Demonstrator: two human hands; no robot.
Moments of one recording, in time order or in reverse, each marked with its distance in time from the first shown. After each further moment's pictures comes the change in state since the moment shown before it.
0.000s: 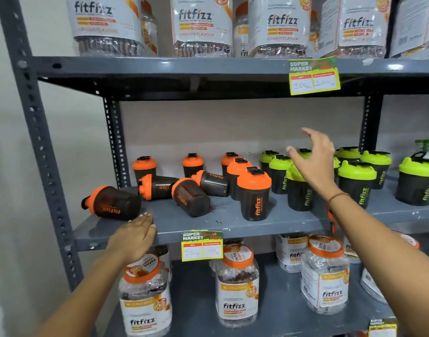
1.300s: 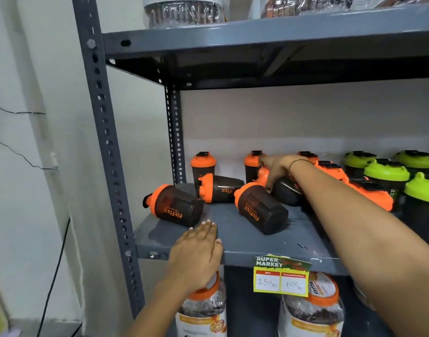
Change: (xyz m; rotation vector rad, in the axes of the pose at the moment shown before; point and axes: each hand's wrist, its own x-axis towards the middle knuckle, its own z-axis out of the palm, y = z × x) left_hand 0.003 -0.007 0.012 0.029 0.091 0.031; right_hand 0.045 -0.133 0.254 -0.337 -1.239 0.022
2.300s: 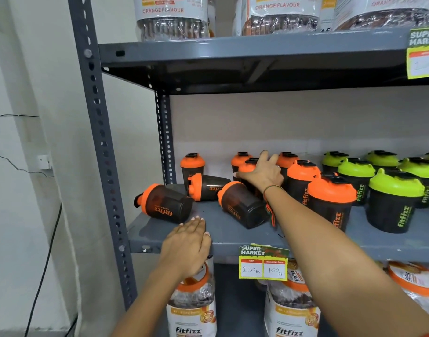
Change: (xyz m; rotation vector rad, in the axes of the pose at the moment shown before) left_hand -0.002 0.003 -0.004 -0.023 -0.031 -0.017; right_hand -0.036 -0.011 0.058 0.333 0.682 0.229
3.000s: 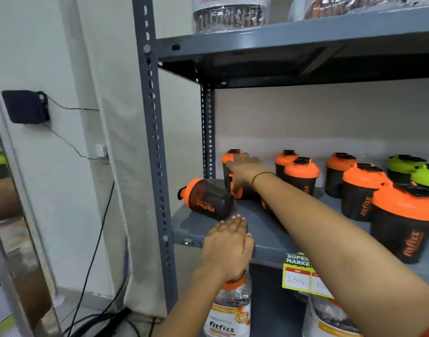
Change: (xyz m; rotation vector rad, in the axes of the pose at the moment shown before) left_hand 0.001 -0.001 0.009 -0.013 0.138 -0.017; right_hand -0.016 -0.132 0.054 -0.626 -0.452 -0.728
